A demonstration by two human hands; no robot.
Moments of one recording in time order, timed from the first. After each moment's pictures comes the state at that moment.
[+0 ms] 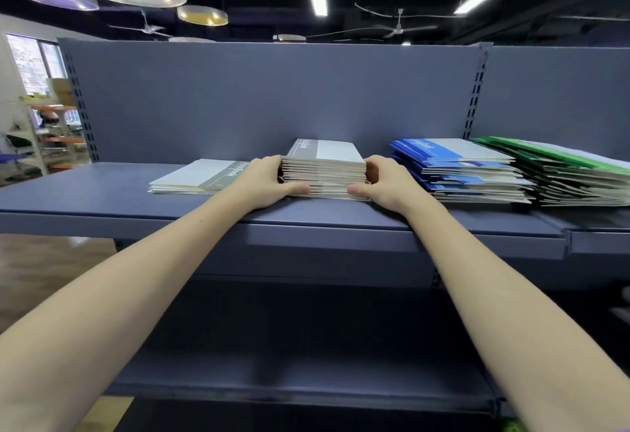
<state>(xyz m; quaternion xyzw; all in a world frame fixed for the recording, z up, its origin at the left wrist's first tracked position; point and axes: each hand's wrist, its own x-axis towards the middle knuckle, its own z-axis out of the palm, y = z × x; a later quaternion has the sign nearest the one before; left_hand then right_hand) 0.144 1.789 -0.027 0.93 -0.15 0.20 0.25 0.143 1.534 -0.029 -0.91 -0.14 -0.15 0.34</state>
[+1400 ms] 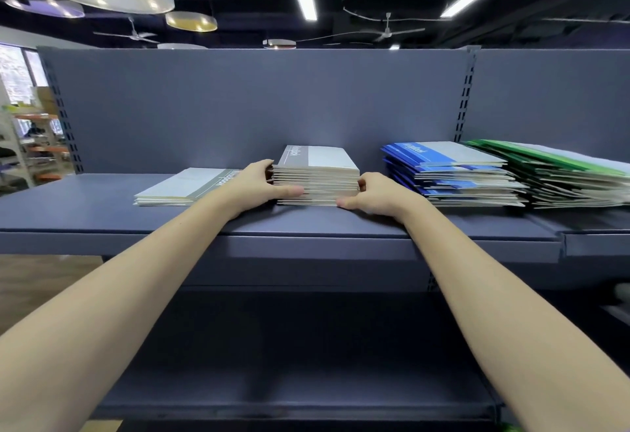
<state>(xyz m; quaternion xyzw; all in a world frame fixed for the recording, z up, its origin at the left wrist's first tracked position) 0.147 1.789 -0.021 0.88 -0.15 0.10 0.44 0.149 1.534 -0.025 -0.92 -0.13 -0.04 0.36</state>
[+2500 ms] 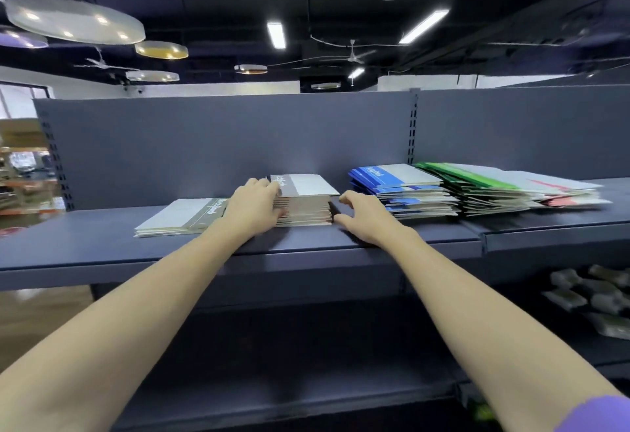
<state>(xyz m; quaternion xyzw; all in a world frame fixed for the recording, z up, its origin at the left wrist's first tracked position) 0.123 1.759 -0.002 0.95 -0.17 0.28 0.02 0.098 1.516 -0.024 -0.95 -0.11 -0.18 0.24</state>
